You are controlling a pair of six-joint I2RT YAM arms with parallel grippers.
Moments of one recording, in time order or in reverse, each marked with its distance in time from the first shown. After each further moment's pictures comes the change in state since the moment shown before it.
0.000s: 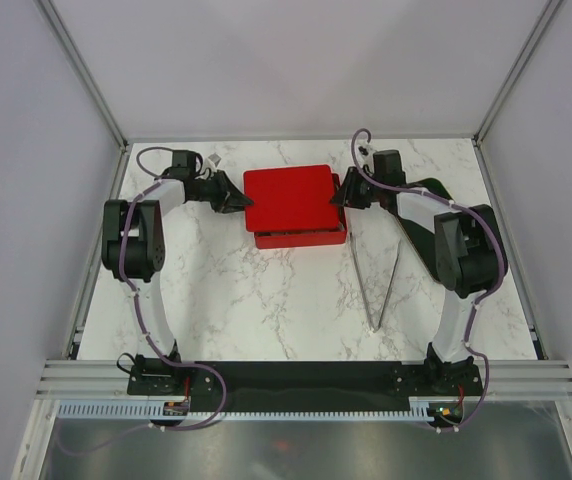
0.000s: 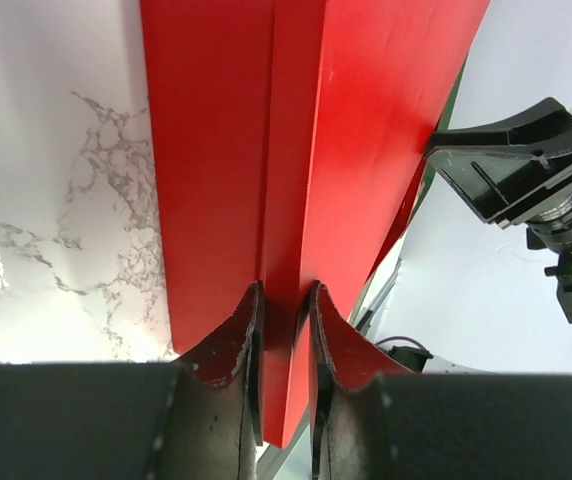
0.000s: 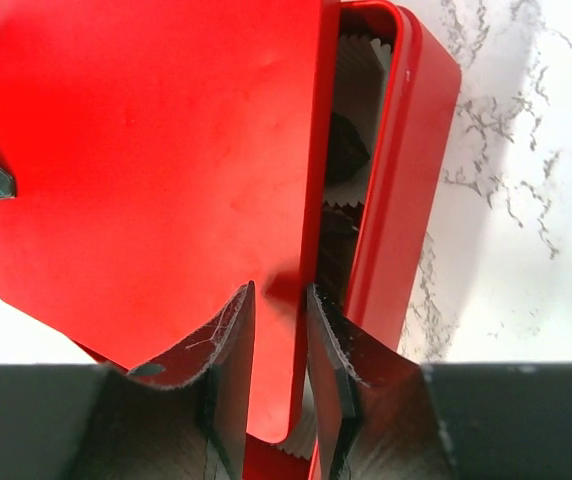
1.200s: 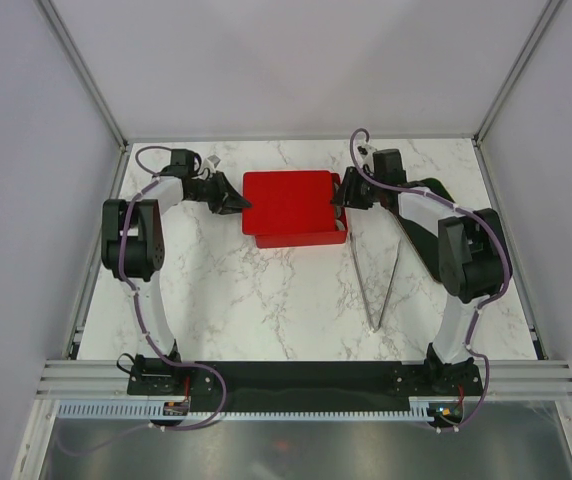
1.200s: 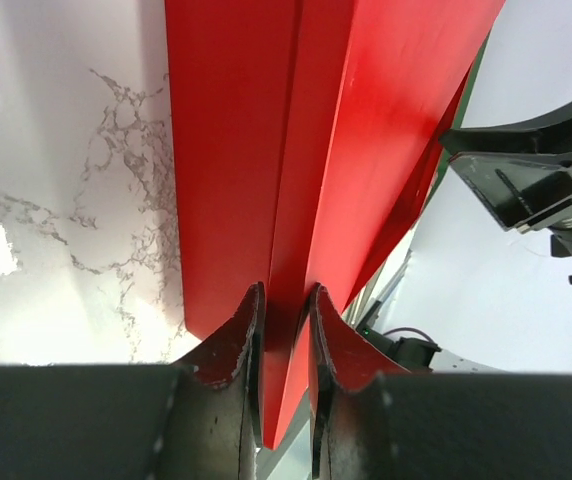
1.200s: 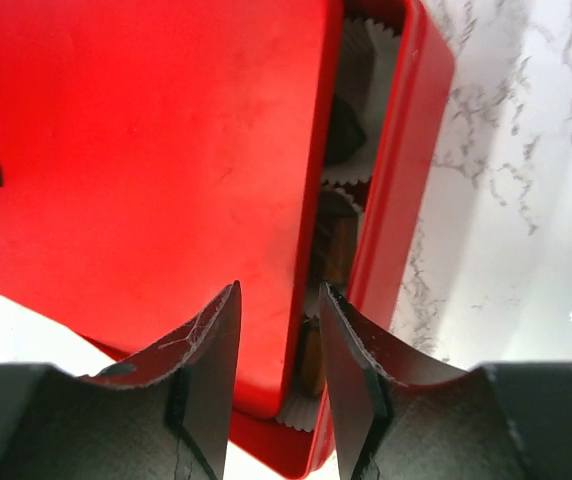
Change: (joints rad) left arm 0.012 -0.002 0.039 -0.112 -0.019 0.069; right arm 0.005 -0.056 -0.009 -0.064 0.043 -0.056
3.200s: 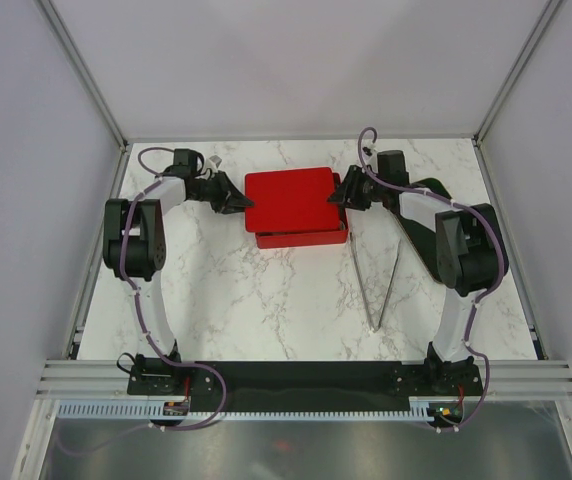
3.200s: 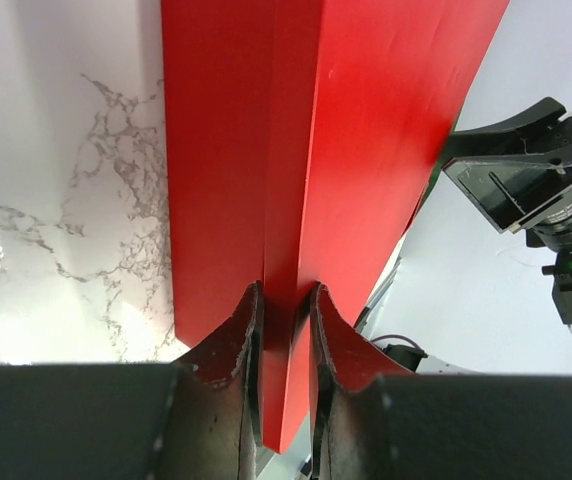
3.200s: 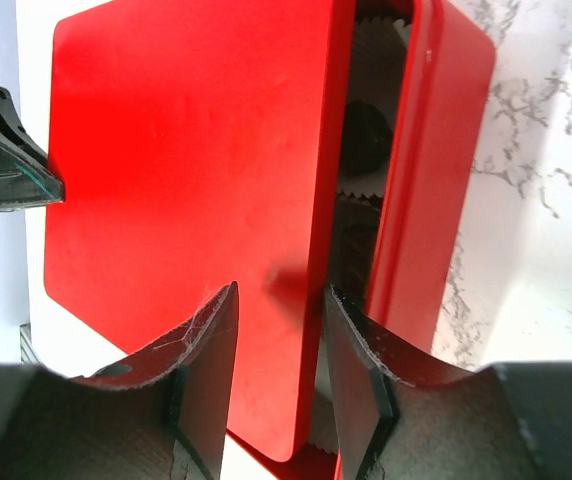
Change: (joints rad) left arm -0.016 0.010 -0.002 0.029 -0.003 -0.064; right arm -0.027 0.065 -0.002 0.098 -0.131 0.148
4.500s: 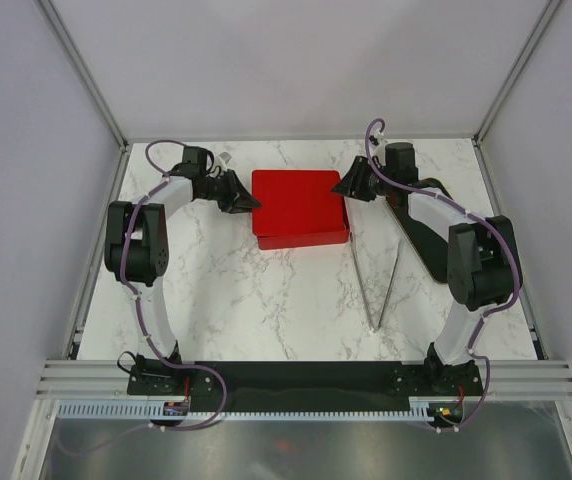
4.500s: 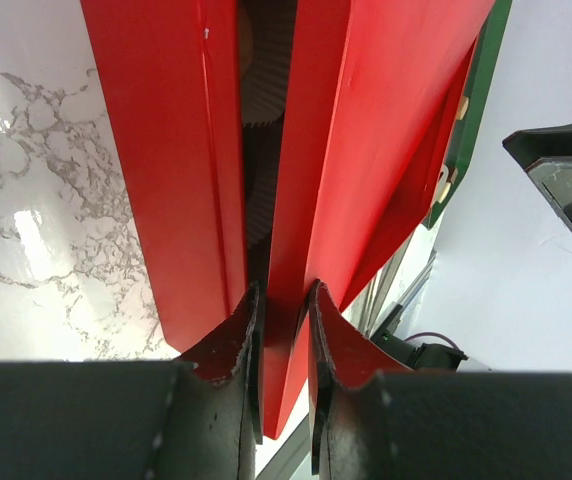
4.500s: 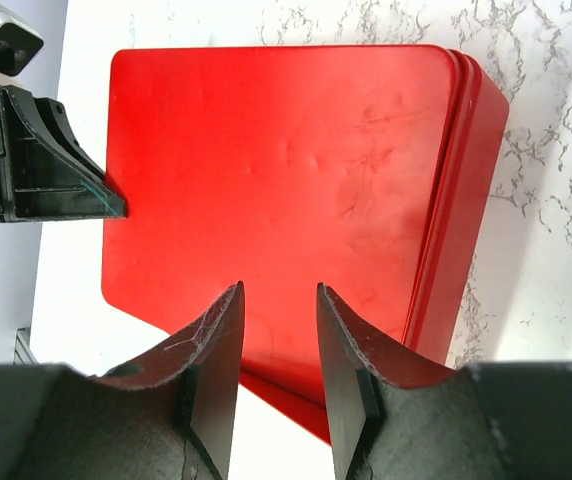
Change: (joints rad) left arm -0.063 -0.050 -0.014 0.003 -0.068 0.045; right arm -0.013 -0.136 -0.028 -0.006 0.018 -0.035
